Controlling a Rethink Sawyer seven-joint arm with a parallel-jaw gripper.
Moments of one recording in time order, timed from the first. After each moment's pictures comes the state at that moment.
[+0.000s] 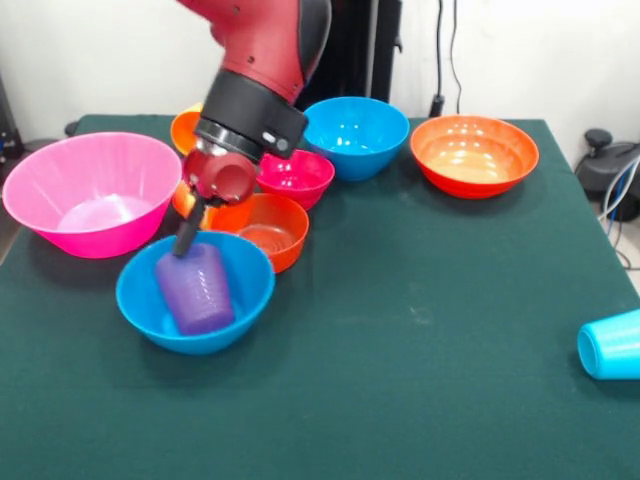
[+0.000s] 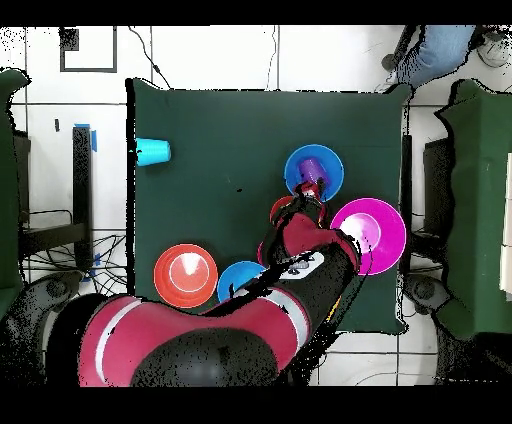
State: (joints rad) arm 0.01 -0.20 -0.60 1.54 -0.23 -0.36 3.33
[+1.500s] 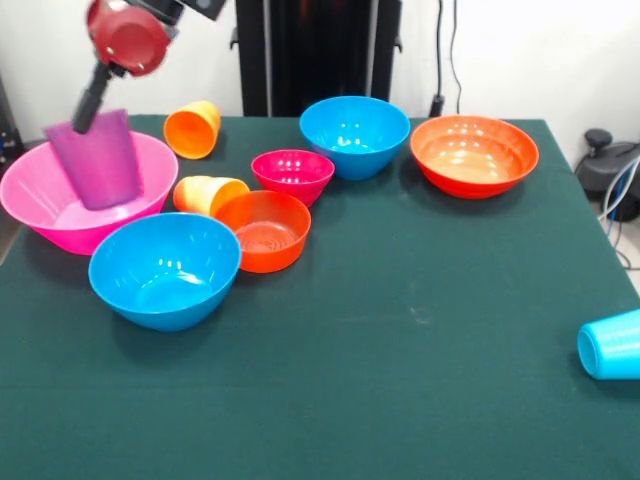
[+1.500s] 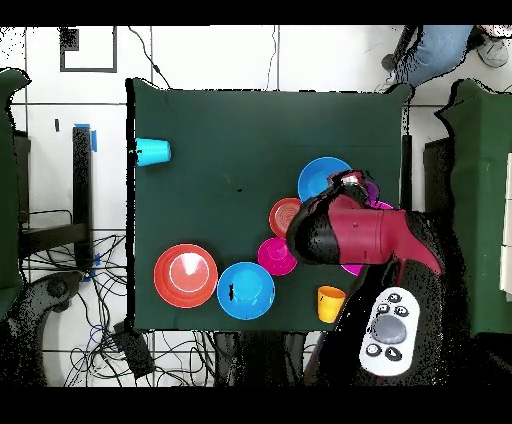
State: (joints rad) arm -0.22 -0.68 -0.30 1.53 -0.52 0.24 3.15
